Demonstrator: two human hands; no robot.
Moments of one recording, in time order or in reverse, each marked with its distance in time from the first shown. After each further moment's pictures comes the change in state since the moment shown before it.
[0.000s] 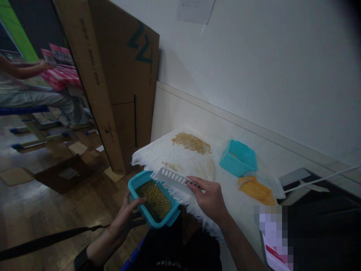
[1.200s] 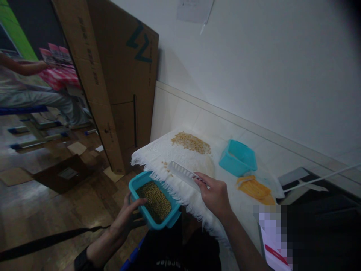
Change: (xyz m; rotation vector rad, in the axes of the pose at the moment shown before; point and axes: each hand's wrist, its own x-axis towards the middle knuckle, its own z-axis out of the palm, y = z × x) left_hand 0.000 -0.003 0.001 -0.002 -0.018 -0.016; right_hand -0.002 0.019 -0.007 -0.184 0.083 -0.009
